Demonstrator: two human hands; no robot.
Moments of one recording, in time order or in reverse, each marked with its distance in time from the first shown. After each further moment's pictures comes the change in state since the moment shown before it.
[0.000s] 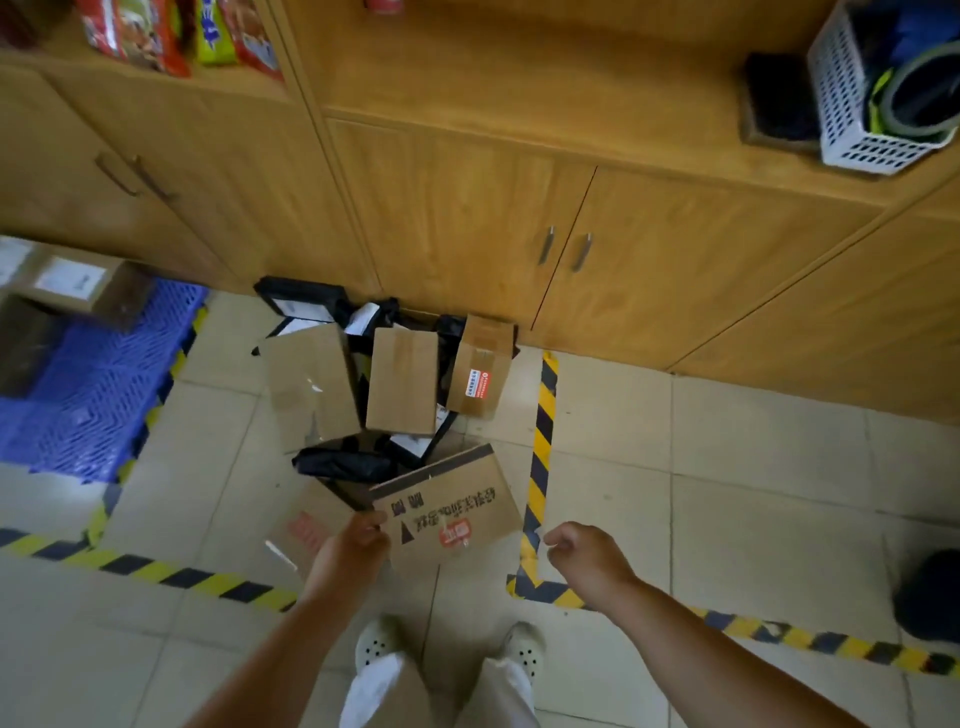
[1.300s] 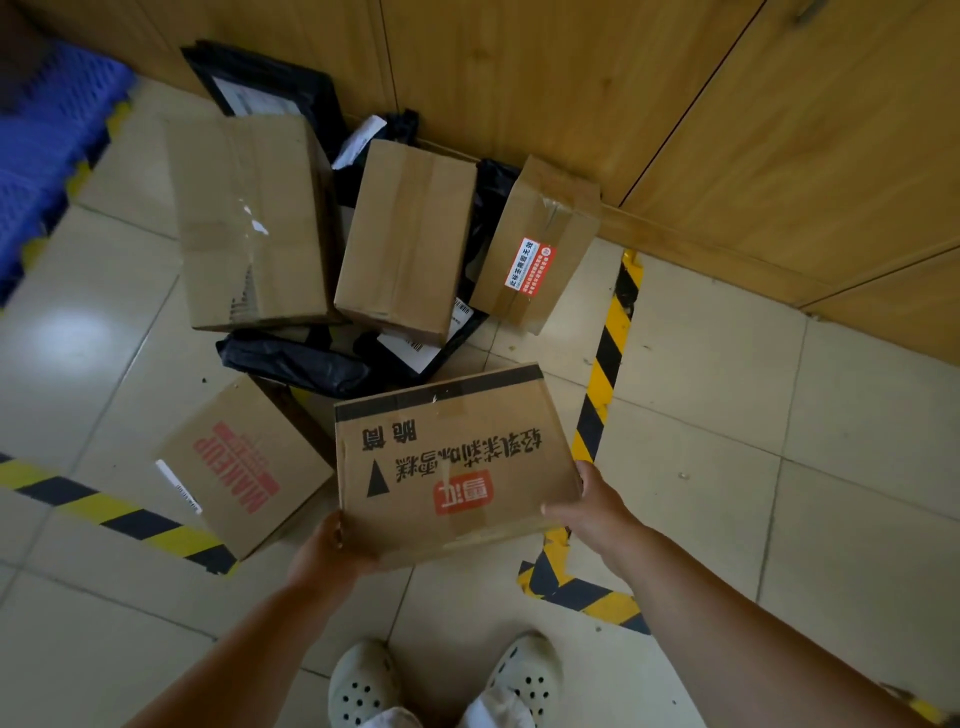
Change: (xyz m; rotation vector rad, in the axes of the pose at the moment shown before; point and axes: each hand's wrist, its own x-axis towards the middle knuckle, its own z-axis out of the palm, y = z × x) left_hand 0.233 -0.186 0.153 -0.247 -0.046 -0.377; right_hand 0.292 0.090 0.149 0.235 -0.121 0.134
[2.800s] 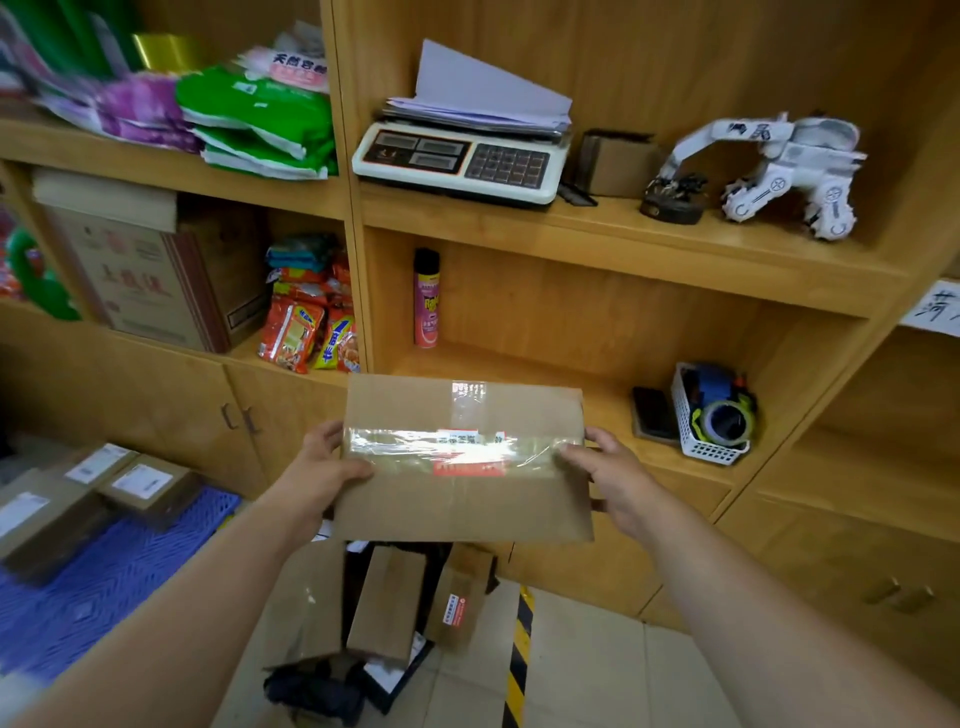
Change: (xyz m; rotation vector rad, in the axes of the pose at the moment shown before) left_hand -0.587 0.296 -0.218 -0.503 -0.041 0.985; right_hand -0.584 -0.282 -0.286 0.405 0.262 -0.714
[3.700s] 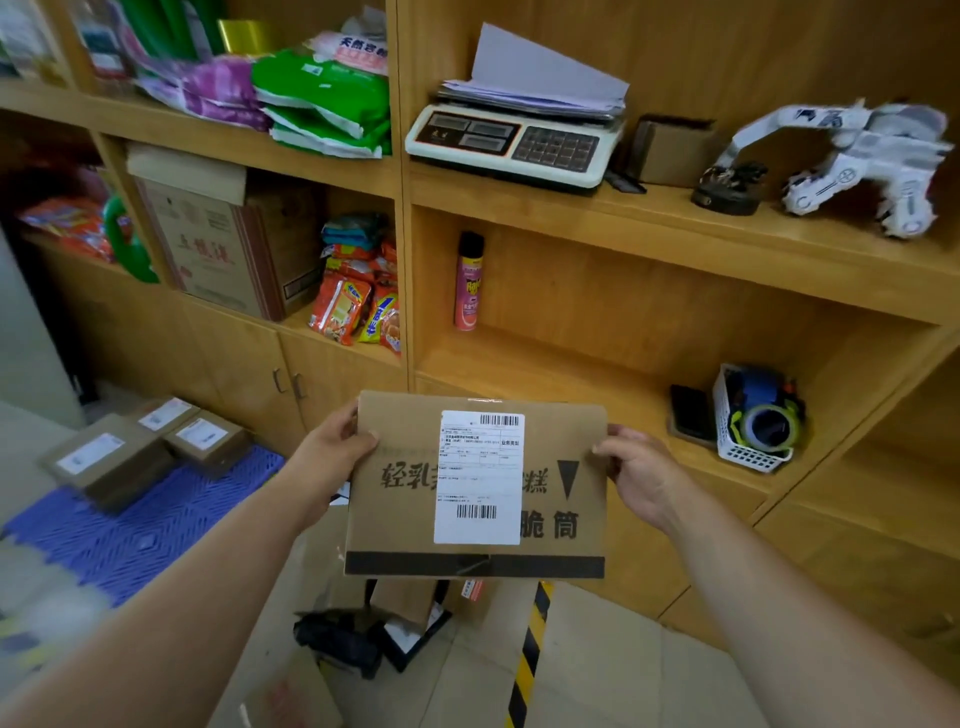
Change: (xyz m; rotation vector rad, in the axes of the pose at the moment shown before) left_hand -0.050 -0.002 -0.008 0.103 0.050 0.003; right_hand -0.003 0.010 -0.008 0.212 -0.115 -0.038
